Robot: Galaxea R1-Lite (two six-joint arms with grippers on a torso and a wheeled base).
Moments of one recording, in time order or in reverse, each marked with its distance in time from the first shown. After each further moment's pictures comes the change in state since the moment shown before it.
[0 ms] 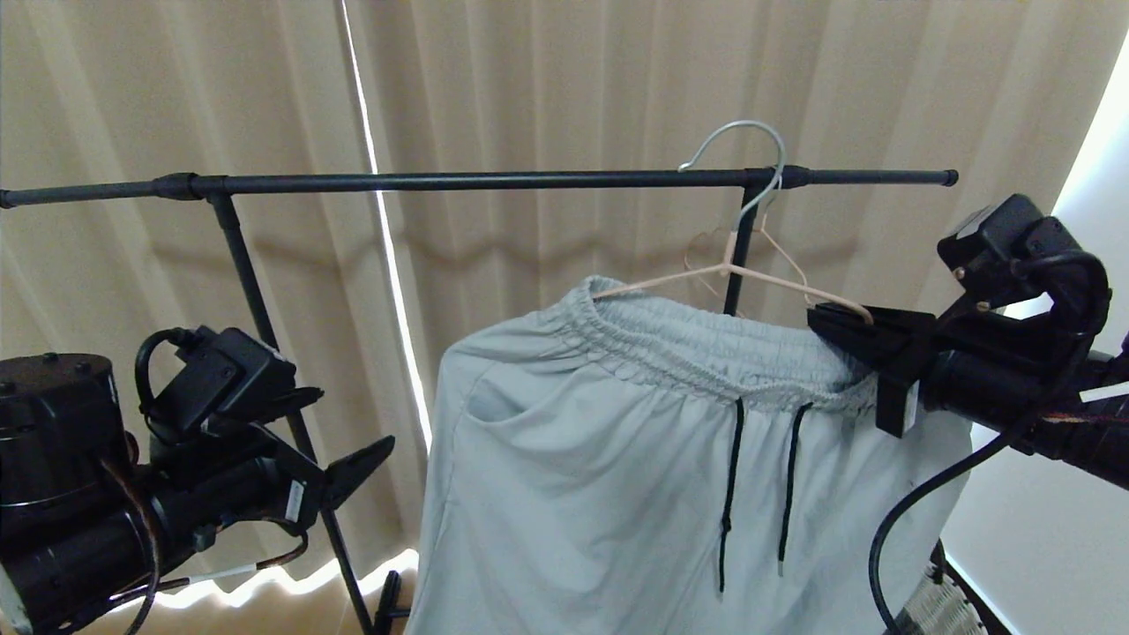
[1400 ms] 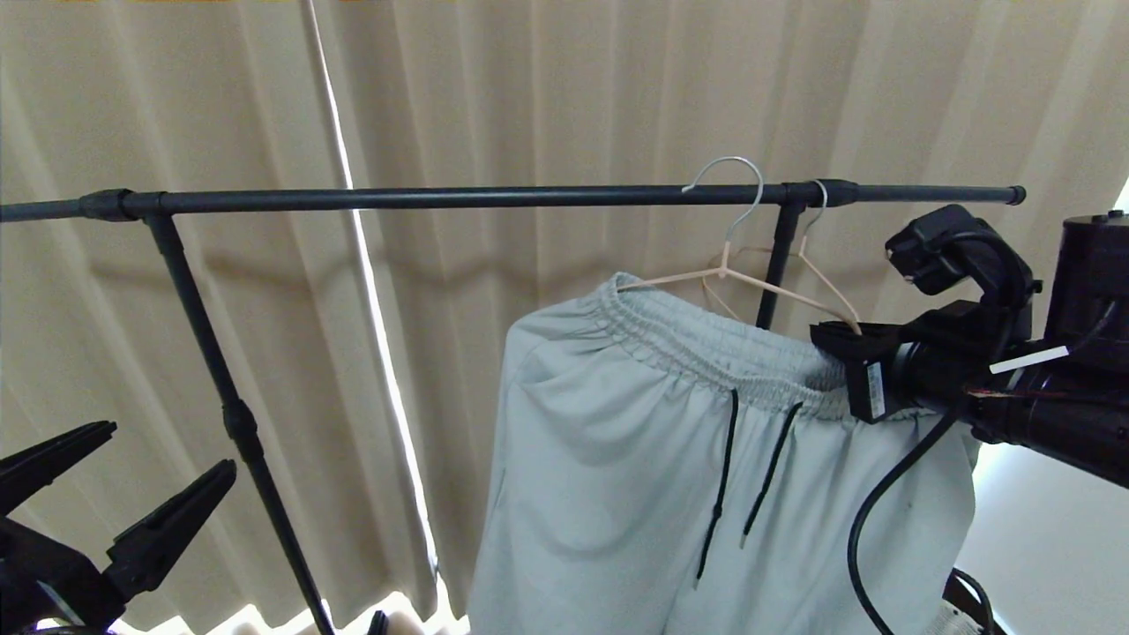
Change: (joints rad) left arm 0.167 -0.487 0.228 0.002 -0.004 -0.179; right arm 0.001 0.077 -0.115 0.177 -0.196 0.167
